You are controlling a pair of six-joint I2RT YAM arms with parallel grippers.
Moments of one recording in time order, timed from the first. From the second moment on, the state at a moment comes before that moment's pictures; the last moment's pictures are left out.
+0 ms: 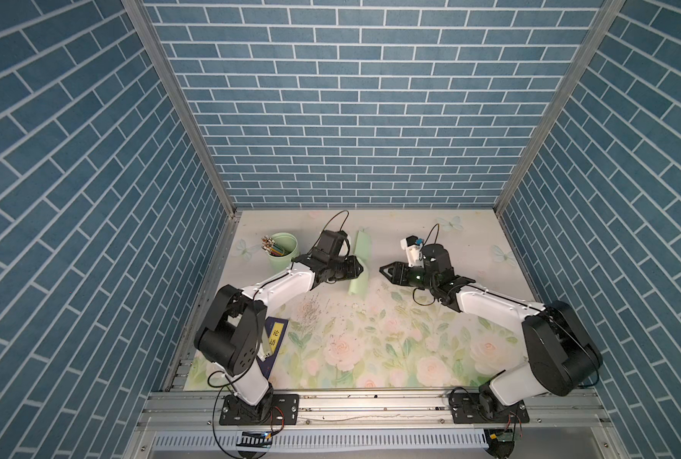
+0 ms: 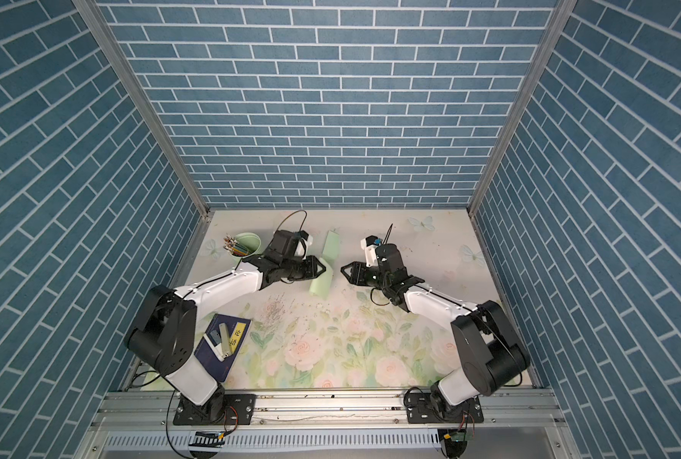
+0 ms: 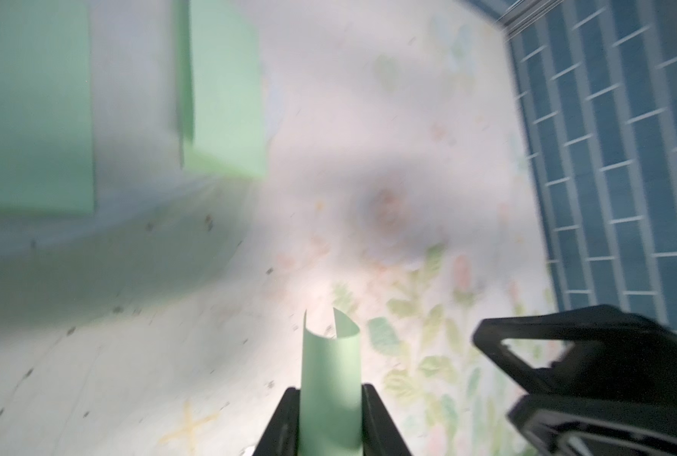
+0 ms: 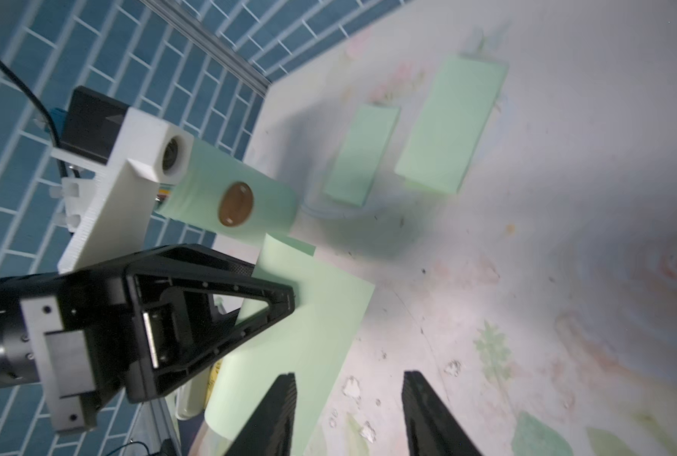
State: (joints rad) left arm -0.52 1.65 1.16 -0.20 0.33 -0.59; right arm 0.55 1.48 0.81 0.23 -0.43 0.64
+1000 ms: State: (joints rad) left arm -0.51 1.53 1.11 -0.01 0.42 -0.67; right arm 0.53 1.62 0.76 0.81 -0.68 1.11
